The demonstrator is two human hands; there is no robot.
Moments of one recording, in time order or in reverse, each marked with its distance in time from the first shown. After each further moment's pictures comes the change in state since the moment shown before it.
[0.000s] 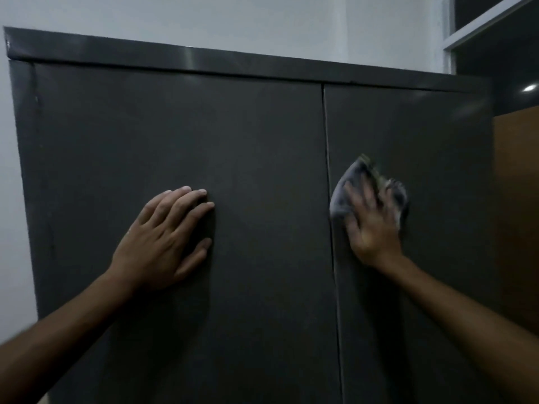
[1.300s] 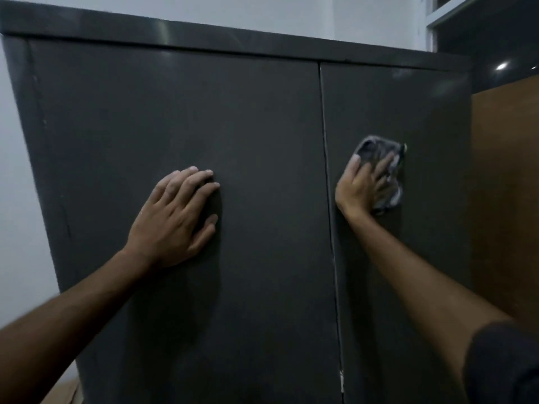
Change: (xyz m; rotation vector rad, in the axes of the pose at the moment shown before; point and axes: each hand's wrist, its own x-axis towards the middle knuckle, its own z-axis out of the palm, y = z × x) left_hand 0.000 -0.003 -0.007 -0.086 -0.011 0.006; right_hand 0.052 -0.050 0.008 0.130 0.100 0.926
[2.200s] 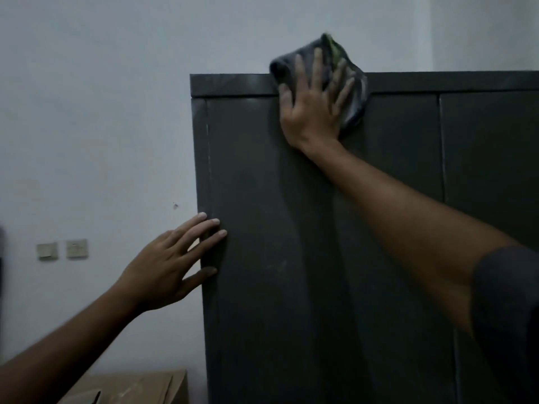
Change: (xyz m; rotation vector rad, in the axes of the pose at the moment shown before) left_hand -0.149 -0.144 -0.058 0.067 -0.179 0.032; right_hand -0.107 -0.334 0.035 0.012 -0.031 -0.765
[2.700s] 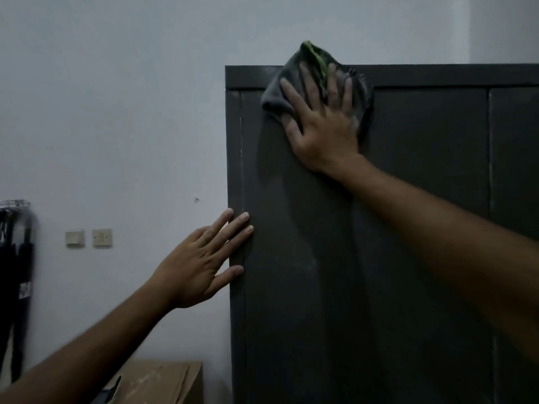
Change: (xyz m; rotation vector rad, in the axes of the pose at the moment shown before) left_hand -0.009 0.002 0.018 0.010 -0.076 -0.054; right_hand -0.034 -0.012 0.014 -0.089 0.013 -0.366
